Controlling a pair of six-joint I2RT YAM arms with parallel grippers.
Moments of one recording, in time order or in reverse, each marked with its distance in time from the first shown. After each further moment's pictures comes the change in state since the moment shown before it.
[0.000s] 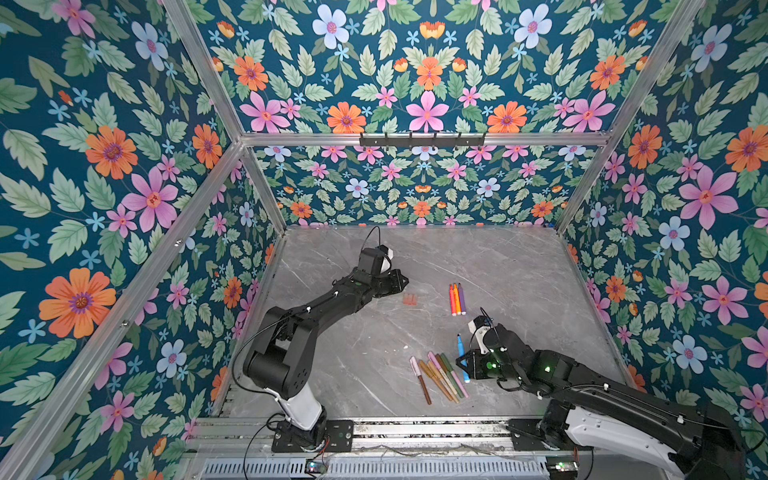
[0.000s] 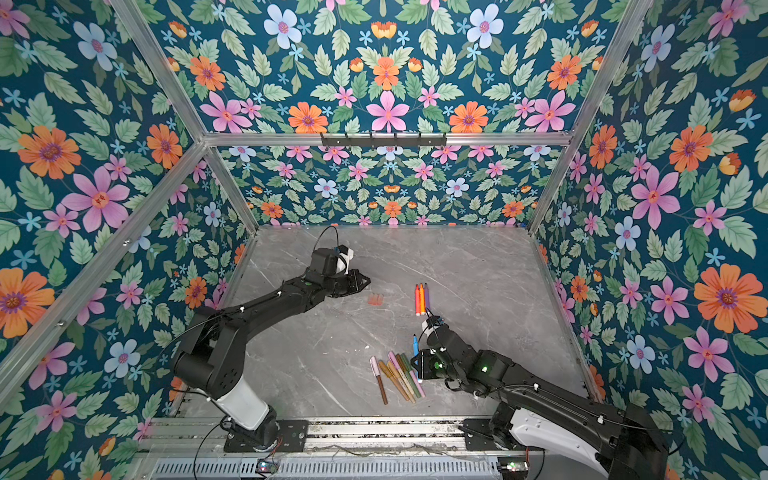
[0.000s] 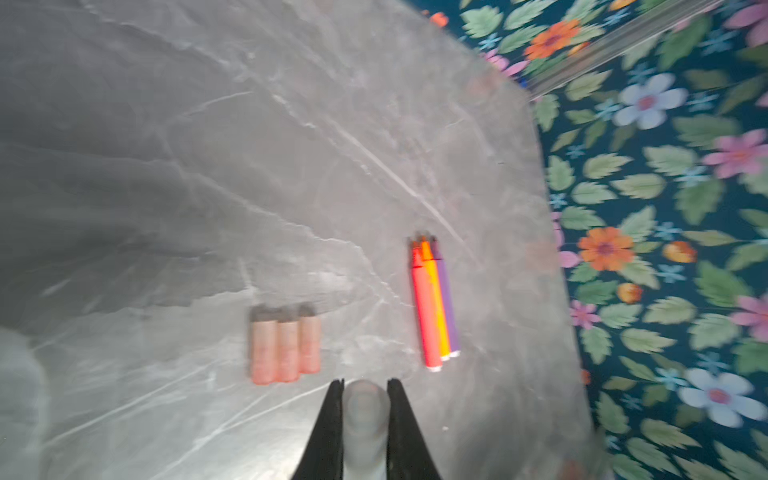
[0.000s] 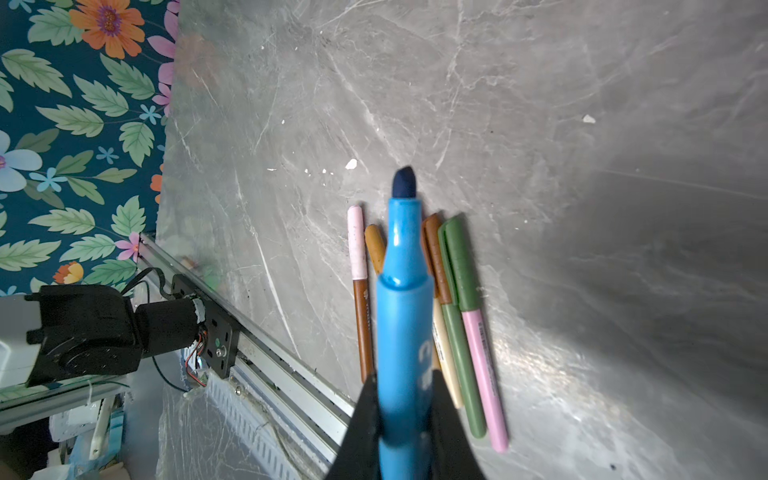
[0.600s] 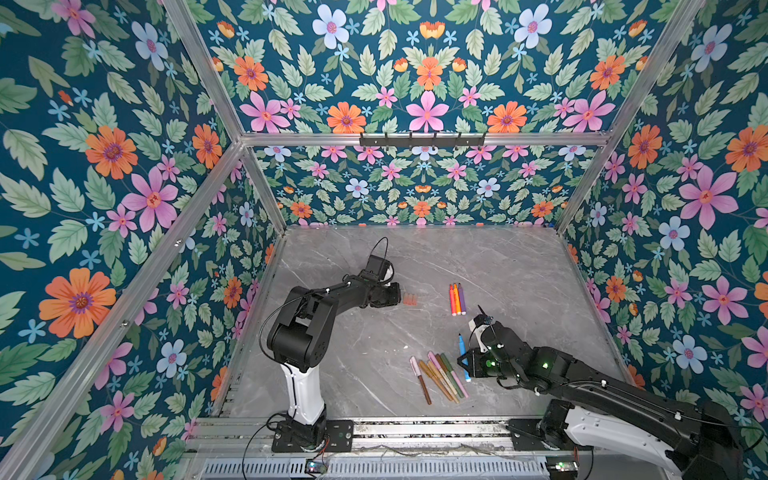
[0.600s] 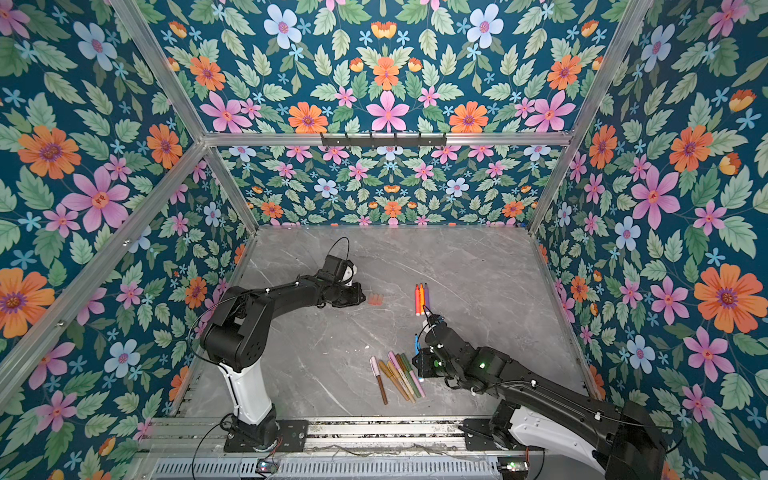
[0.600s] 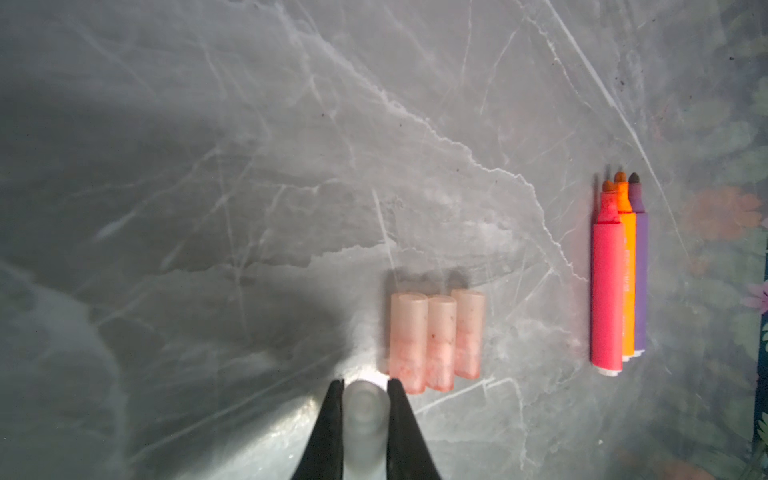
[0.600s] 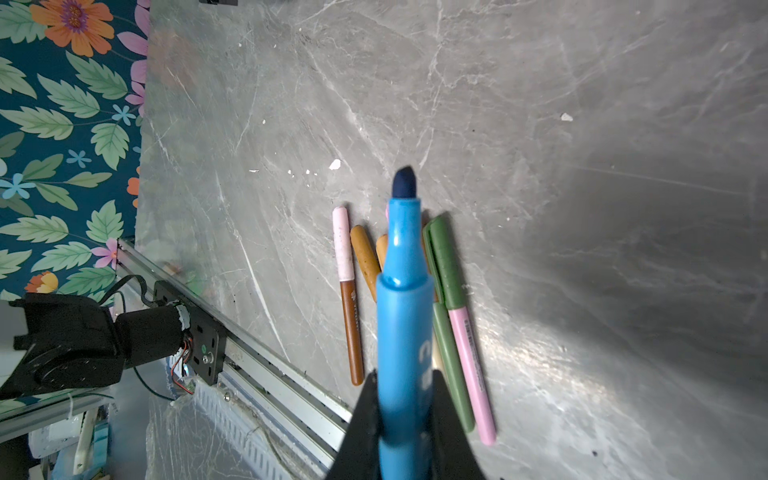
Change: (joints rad) left arm 0.027 0.188 0.058 -0.126 -0.033 0.114; right arm -0.003 0.037 0.037 -0.037 0.012 -0.001
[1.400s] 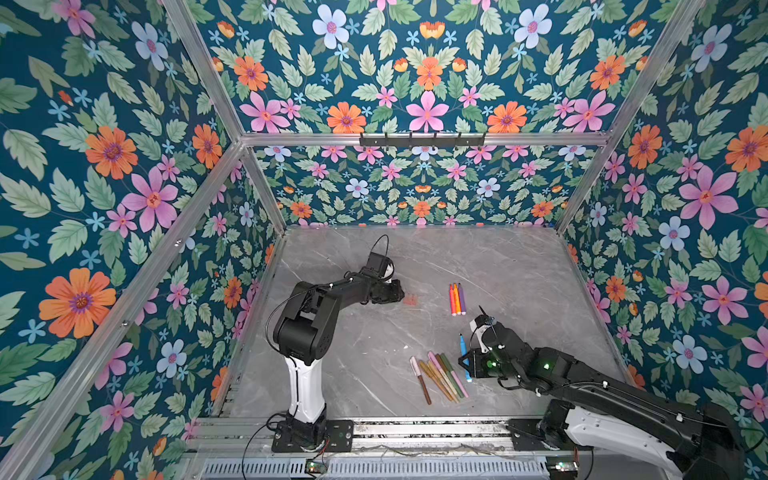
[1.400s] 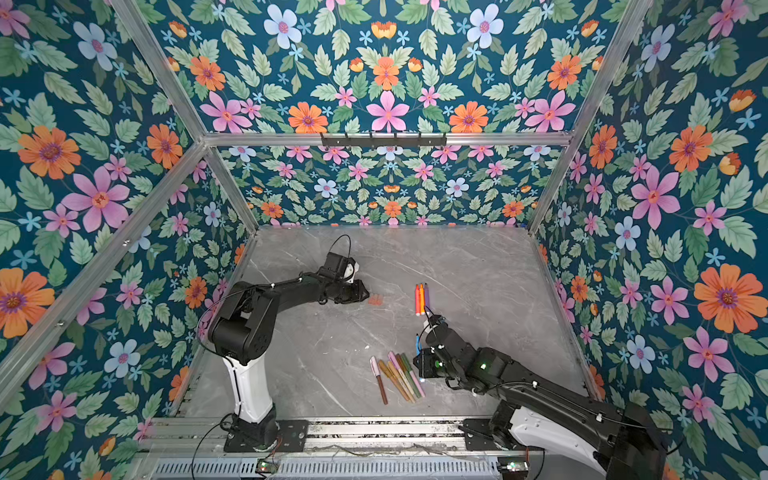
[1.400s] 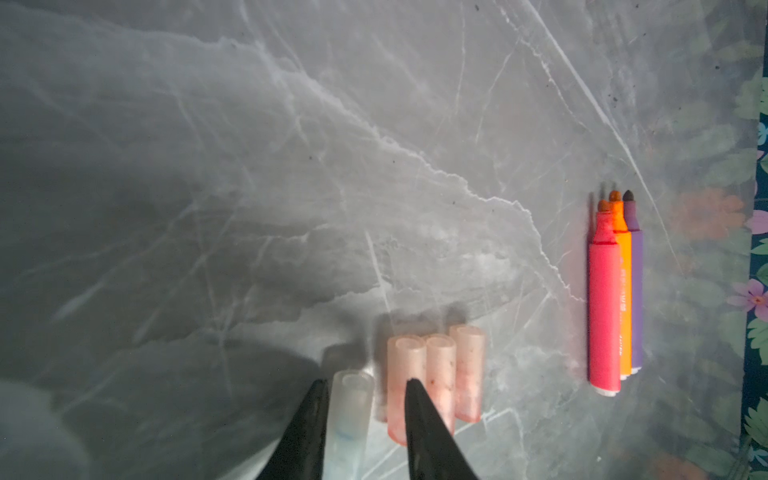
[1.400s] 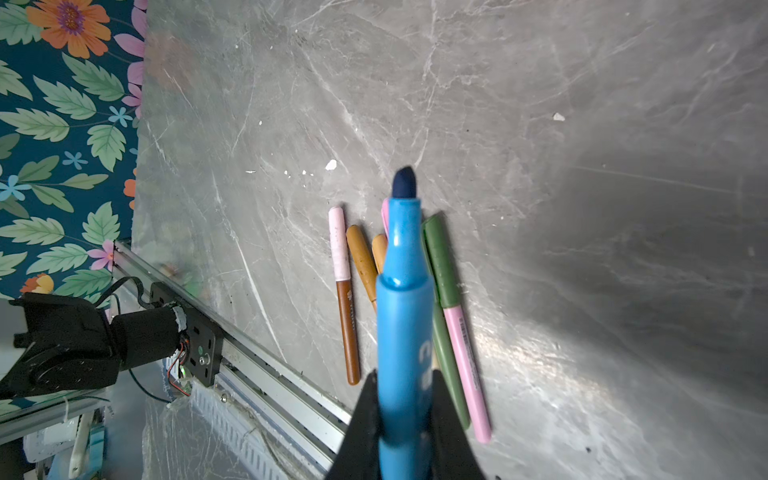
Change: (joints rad) left arm 0.013 0.059 0.054 0.014 0.036 0.019; right arm 0.000 -0.013 -0.007 -0.007 0.007 0.000
